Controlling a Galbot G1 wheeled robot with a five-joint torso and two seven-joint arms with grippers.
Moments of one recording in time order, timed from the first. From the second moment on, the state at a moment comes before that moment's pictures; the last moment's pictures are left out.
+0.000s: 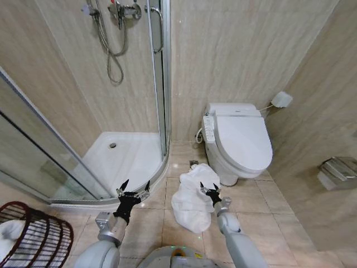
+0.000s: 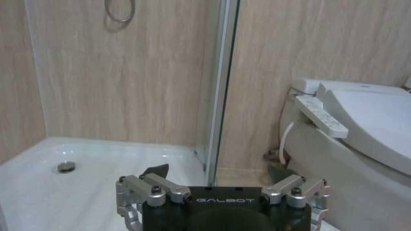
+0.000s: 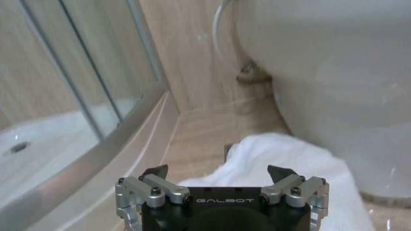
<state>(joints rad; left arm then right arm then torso) 1.84 -1.54 -0.61 -2.40 -0.15 0.25 0.12 -1.13 1.41 0.34 1.21 0.41 0.11 -0.08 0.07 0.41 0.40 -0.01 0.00</state>
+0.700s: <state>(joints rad) 1.84 -1.54 -0.61 -2.40 -0.15 0.25 0.12 -1.01 1.52 0.33 0.83 0.23 0.11 -0.08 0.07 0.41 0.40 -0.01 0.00</state>
